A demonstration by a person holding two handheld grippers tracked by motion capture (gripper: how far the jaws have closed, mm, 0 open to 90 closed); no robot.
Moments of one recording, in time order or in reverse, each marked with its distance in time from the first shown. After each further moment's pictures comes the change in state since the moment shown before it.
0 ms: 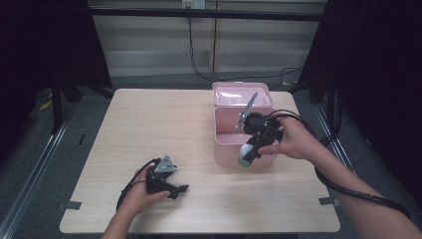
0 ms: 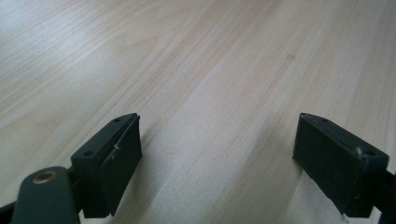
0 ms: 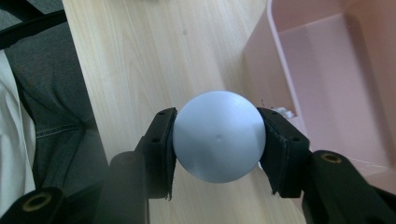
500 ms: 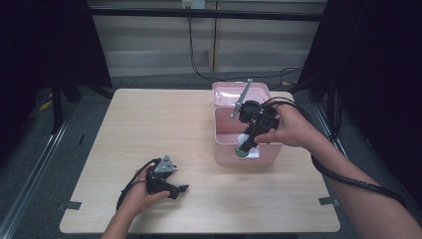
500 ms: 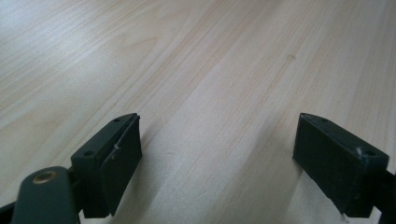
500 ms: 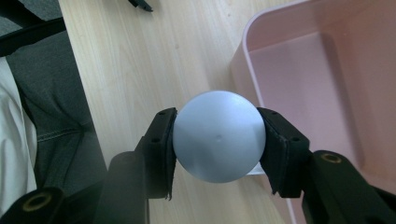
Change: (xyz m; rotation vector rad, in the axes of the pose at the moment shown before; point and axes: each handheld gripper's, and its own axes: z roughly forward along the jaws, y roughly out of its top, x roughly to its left) left arm 0.000 0.000 0.000 0.000 0.000 0.000; right arm -0.008 0.023 -0.020 0.007 -0.014 -0.009
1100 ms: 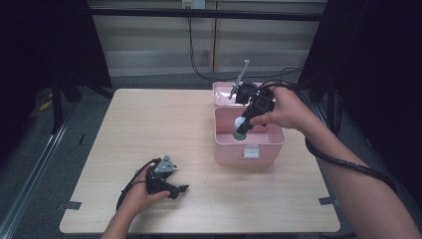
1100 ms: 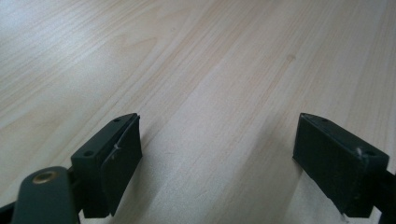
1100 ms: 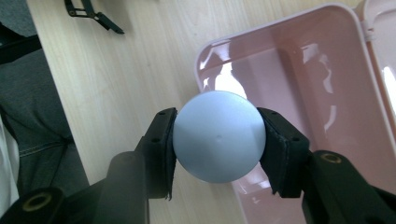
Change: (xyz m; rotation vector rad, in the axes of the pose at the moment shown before) left arm 0.000 0.000 0.000 0.000 0.000 0.000; right arm -0.026 0.022 -0.020 0.001 -0.057 0.033
